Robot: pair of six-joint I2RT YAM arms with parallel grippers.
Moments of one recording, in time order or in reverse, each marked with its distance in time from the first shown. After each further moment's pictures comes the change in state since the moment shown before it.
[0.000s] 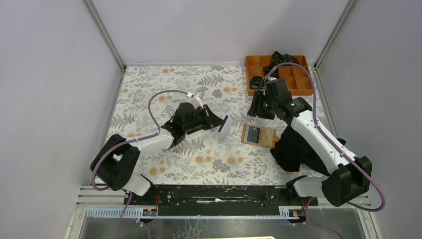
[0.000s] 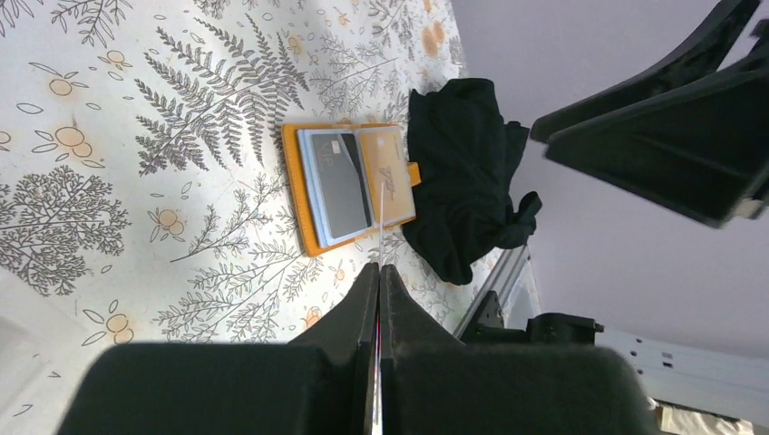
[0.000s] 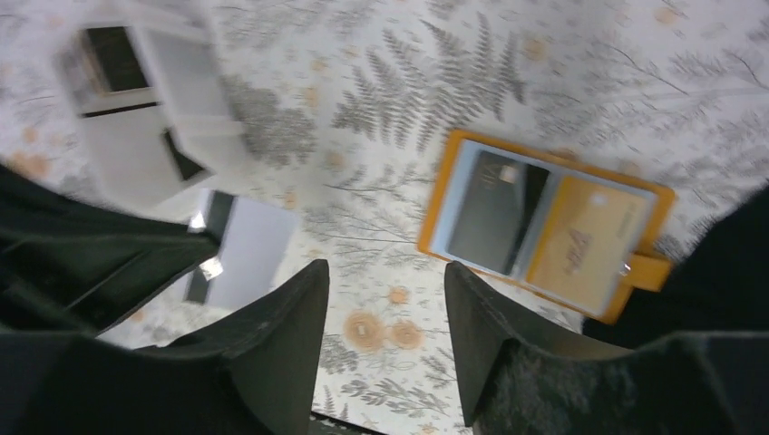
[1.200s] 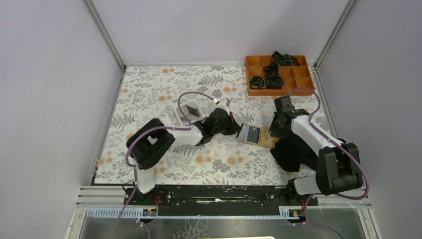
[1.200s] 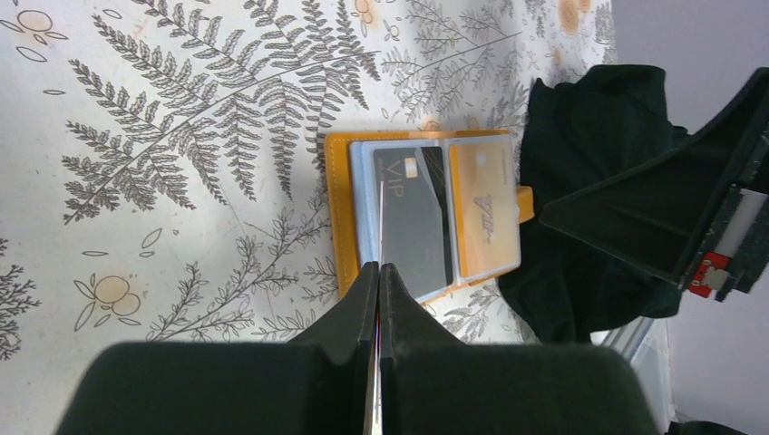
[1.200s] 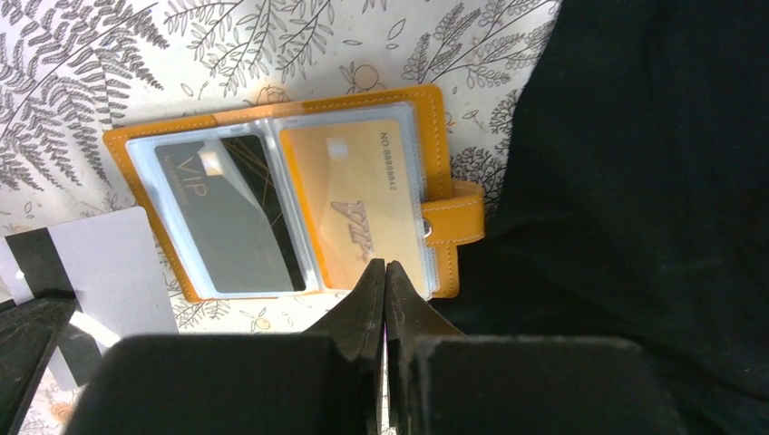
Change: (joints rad) left arm -0.248 0.377 0.275 -0.114 -0.354 0.053; right arm -0.205 0.082 -0.343 0.041 0.182 0.101
